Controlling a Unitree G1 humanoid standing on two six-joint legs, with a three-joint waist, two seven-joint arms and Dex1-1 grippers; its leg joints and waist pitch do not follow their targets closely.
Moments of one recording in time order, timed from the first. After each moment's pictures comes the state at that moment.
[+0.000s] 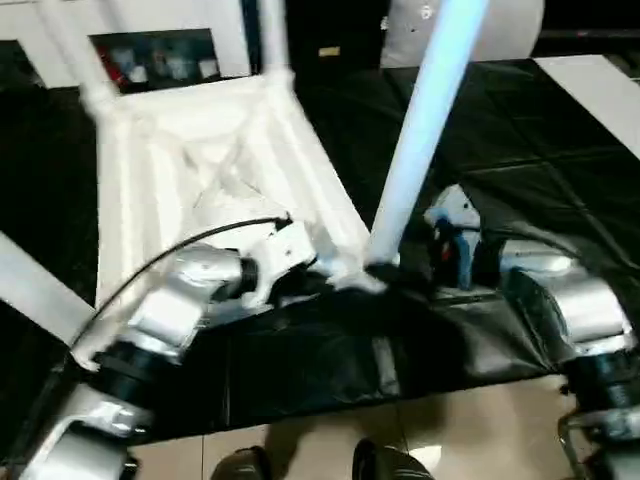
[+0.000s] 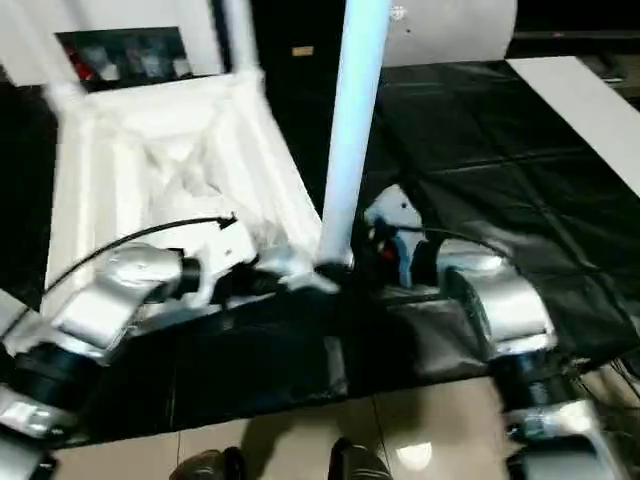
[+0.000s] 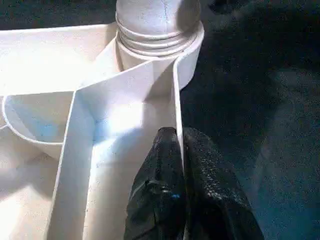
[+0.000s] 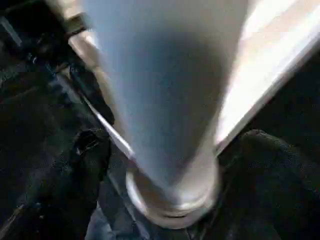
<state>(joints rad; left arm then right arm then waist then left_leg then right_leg) -0.53 0.42 -0.32 0.22 0.01 0.29 -1.10 -0.51 -0.48 0.14 0.18 0.18 0.43 1.07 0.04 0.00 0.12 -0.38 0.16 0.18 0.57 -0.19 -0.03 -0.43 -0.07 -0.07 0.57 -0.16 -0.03</state>
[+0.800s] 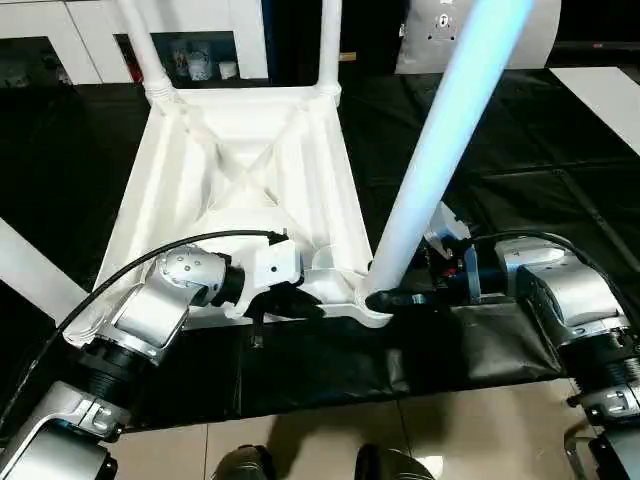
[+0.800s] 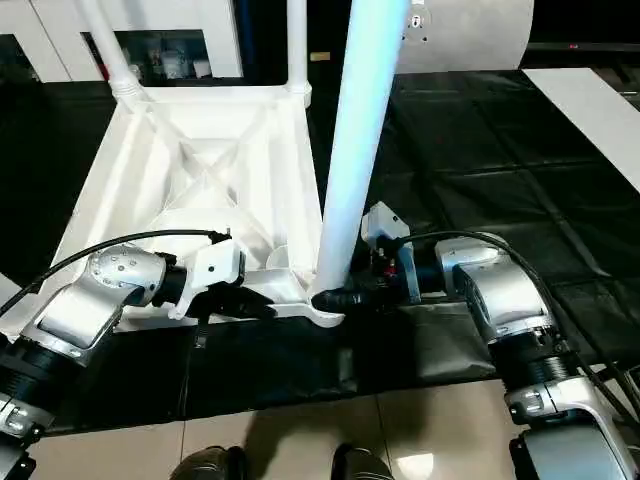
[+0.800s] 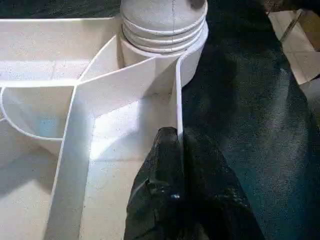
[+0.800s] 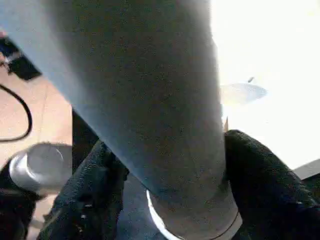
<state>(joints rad) -0.53 0.48 -0.35 0.24 -0.03 0.22 -1.26 -0.56 -0.50 0.19 0.32 0.27 0.41 1.38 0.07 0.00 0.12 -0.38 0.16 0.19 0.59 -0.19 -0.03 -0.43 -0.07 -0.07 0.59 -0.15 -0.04</state>
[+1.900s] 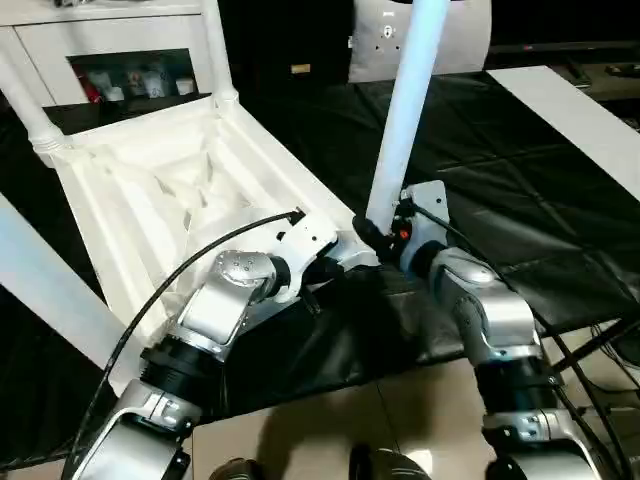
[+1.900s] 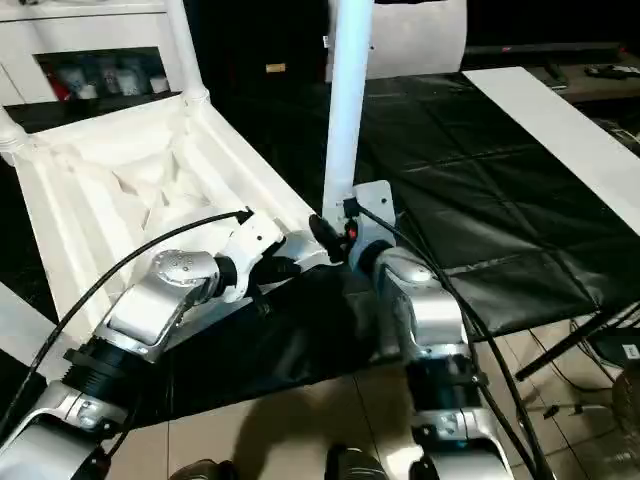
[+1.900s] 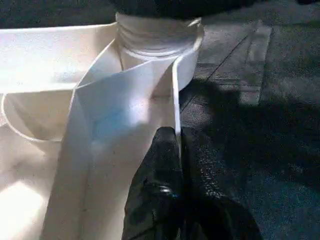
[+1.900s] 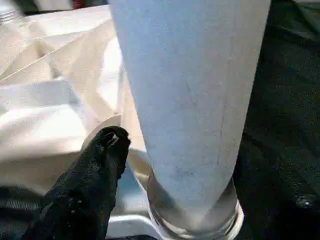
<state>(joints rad) -0.57 0.22 -0.28 0.30 0.07 0.48 -0.78 -0.47 -0.08 0.00 0.22 0.10 0.47 0.46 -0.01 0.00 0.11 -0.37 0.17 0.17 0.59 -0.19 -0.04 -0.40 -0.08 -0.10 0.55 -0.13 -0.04</state>
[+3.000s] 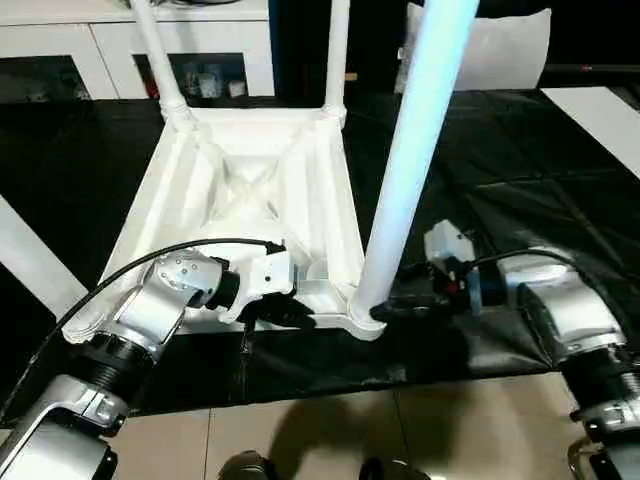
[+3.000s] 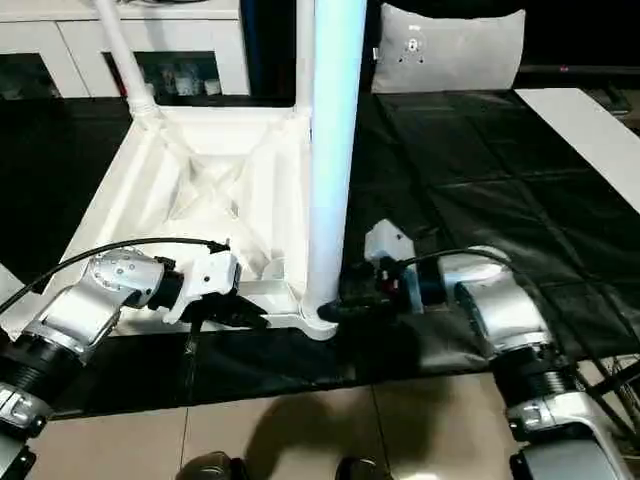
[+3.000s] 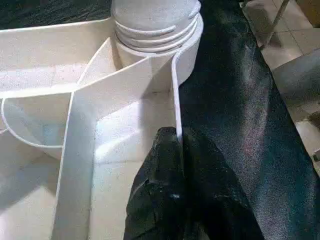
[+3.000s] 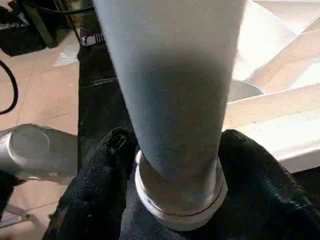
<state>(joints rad) -0.56 0.49 -0.37 0.40 -0.01 0.04 -1.32 -0.52 -0.48 0.20 0.40 0.21 0.19 1.39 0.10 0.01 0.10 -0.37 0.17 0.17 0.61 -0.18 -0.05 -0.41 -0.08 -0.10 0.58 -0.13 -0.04</state>
